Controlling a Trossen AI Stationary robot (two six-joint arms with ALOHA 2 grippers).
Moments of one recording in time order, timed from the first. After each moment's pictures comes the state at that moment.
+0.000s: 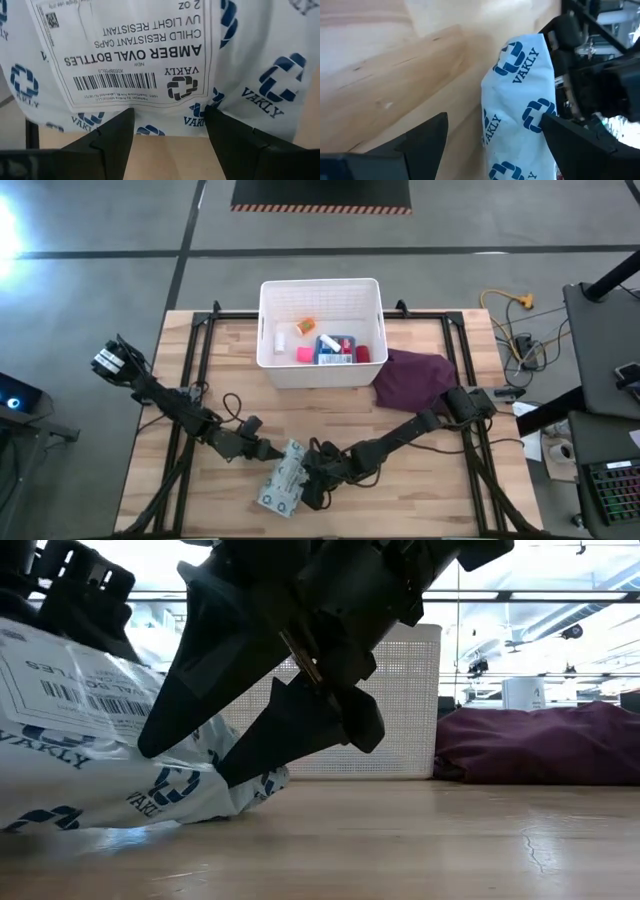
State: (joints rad) left arm -0.59 1.34 0.32 0.50 -0.31 -1.70; right arm 0.42 2.25 1.56 -0.18 0.22 0.86
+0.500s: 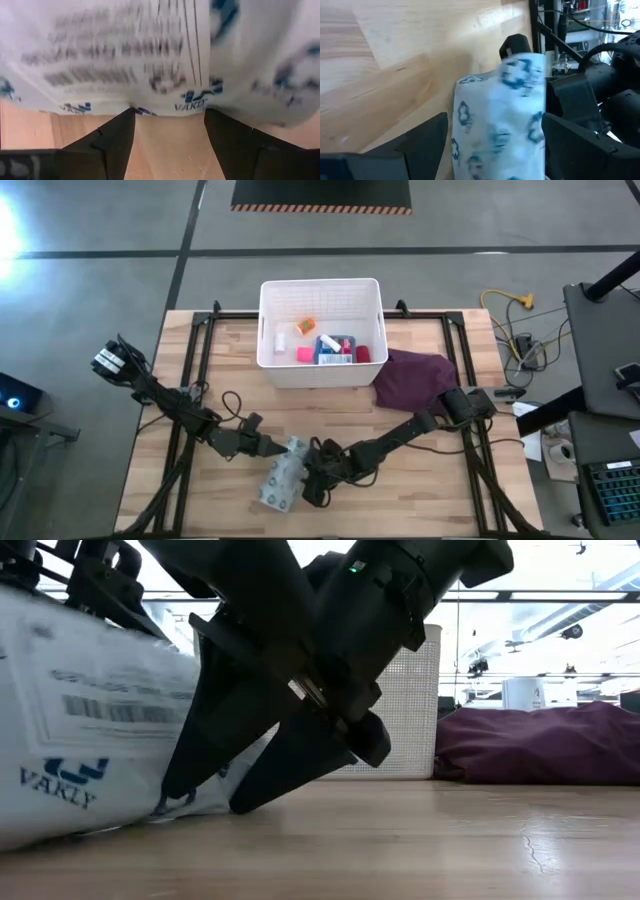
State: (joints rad) left arm -0.59 1.34 0.32 0.59 -0.43 -1.65; right arm 0.42 2.26 1.54 -0.19 0.25 0.85
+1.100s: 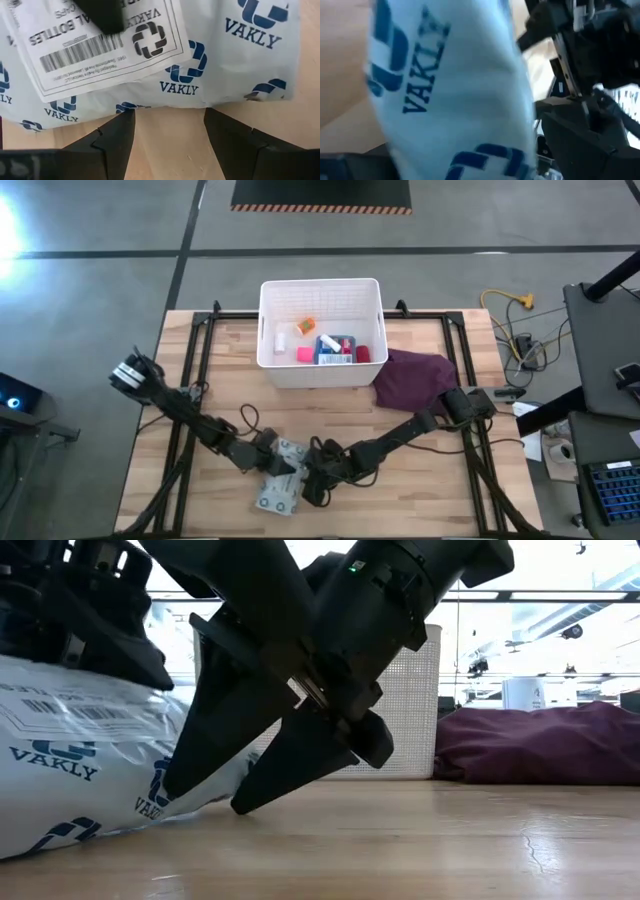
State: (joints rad) left arm -0.59 1.57 0.46 0.58 -0.26 -1.60; right arm 0.42 2.26 1.54 -0.19 0.25 0.88
